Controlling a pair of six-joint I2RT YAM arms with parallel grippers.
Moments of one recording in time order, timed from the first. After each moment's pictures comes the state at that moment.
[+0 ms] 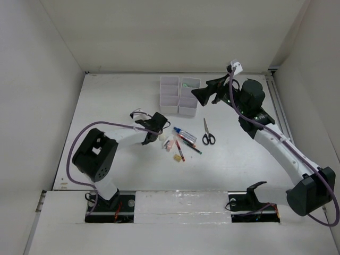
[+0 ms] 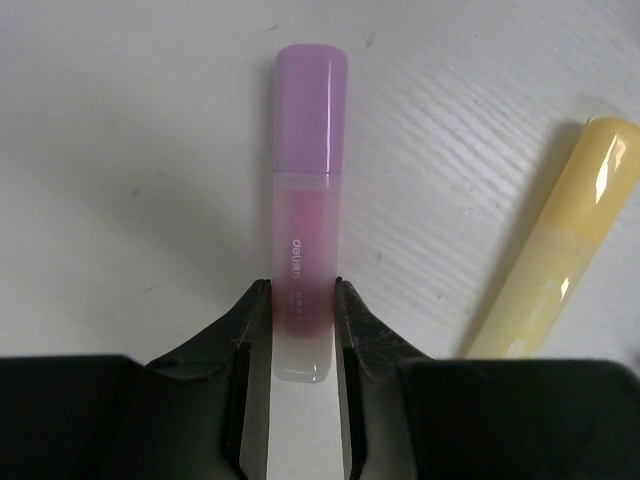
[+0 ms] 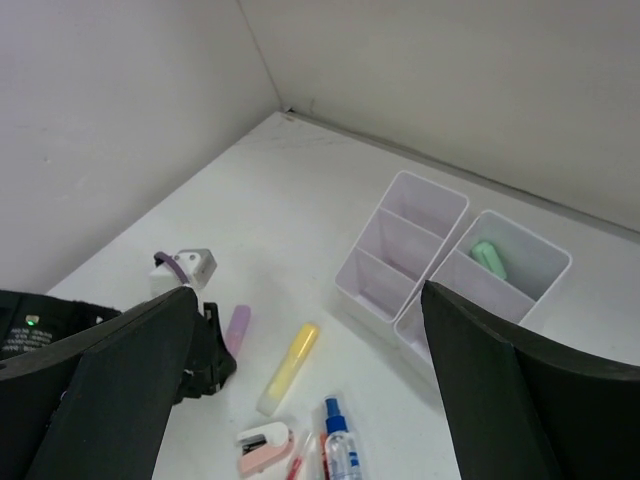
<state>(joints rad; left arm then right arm) -0.64 1.71 0.98 -0.52 -0.63 -1.13 0.41 1.25 1.11 0.19 -0.34 0.24</state>
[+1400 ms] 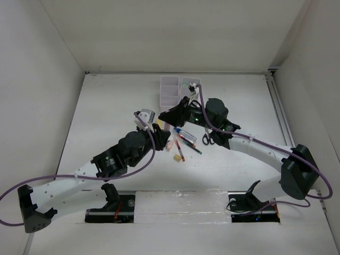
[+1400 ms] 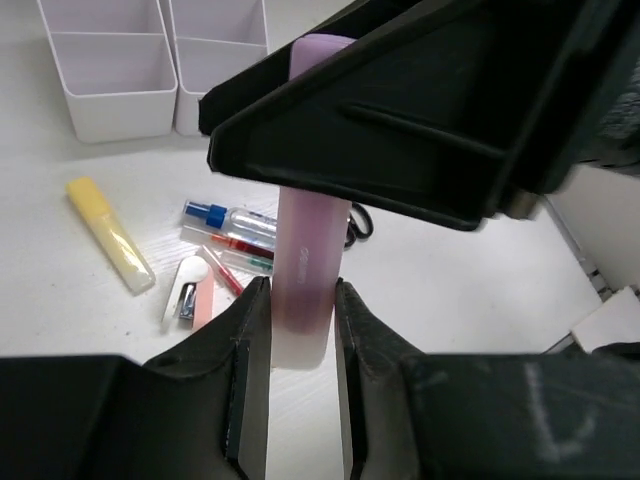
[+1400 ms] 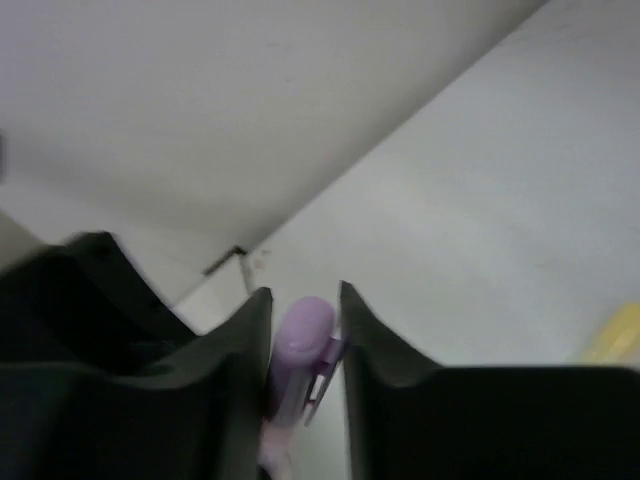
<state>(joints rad) -1.05 0.81 0.78 -0.19 -0.44 -0.54 0.75 1.42 0.98 0.49 -0.39 0.59</state>
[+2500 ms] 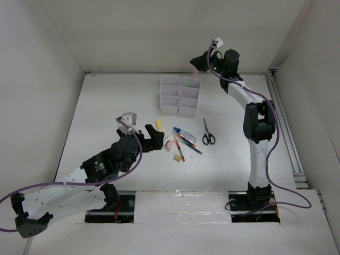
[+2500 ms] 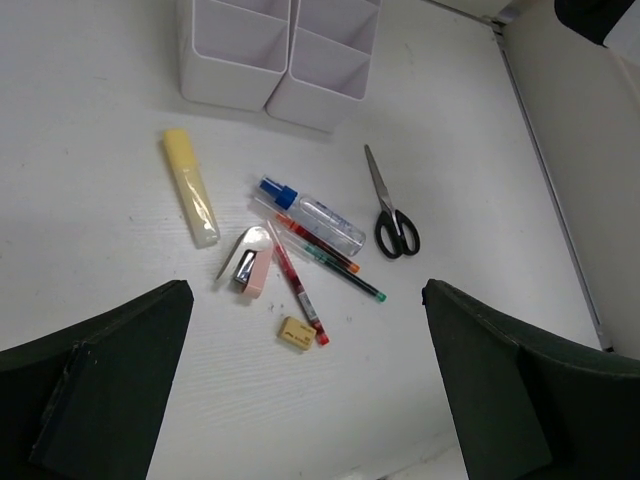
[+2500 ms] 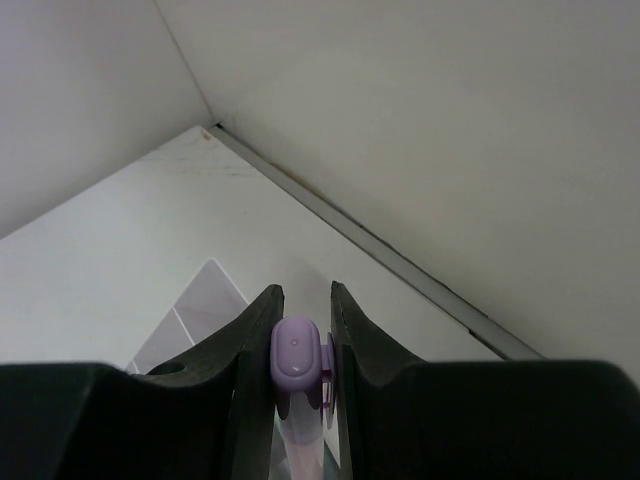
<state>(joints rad) -1.05 0.70 0.76 -0.41 -0.64 -0.73 0.20 2.28 1.93 0.45 -0.69 0.23</state>
